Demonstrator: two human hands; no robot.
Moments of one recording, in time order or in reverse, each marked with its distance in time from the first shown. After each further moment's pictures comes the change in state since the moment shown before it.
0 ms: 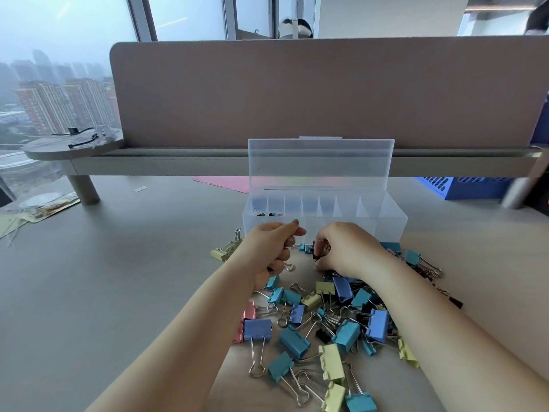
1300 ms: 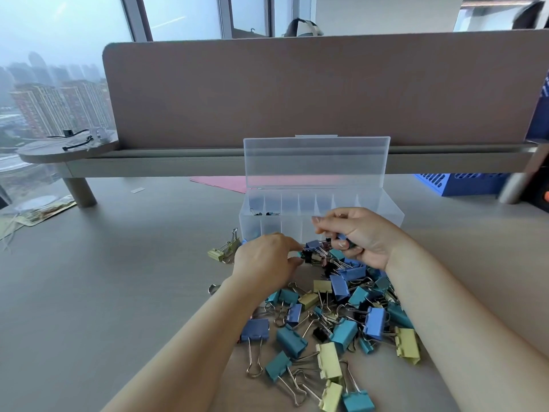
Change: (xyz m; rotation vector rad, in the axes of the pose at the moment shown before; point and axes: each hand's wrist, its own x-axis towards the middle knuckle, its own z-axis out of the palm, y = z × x) left_hand 0.000 -0.015 0.002 1.412 0.160 0.429; right_hand 0.002 0.021 -0.012 1.282 -0.141 0.135
